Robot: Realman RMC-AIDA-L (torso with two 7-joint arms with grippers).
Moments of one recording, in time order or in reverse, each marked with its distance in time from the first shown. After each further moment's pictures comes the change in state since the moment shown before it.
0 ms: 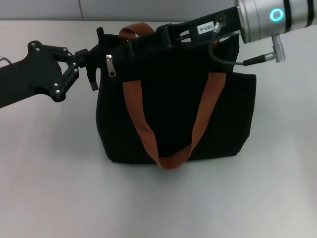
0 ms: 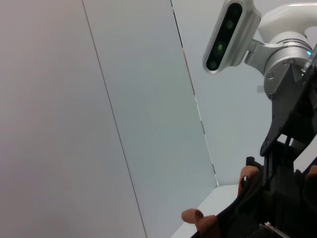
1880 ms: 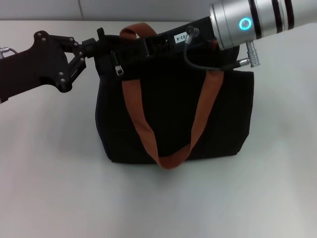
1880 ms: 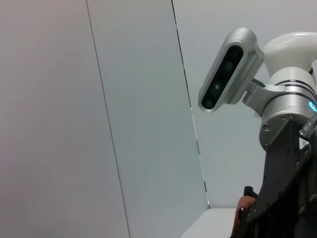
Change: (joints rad) left arm -0.030 -0.008 0.000 0.012 -0.016 0.023 -0.103; right arm -0.002 0.026 -0.176 -0.016 0.054 0.181 0.027
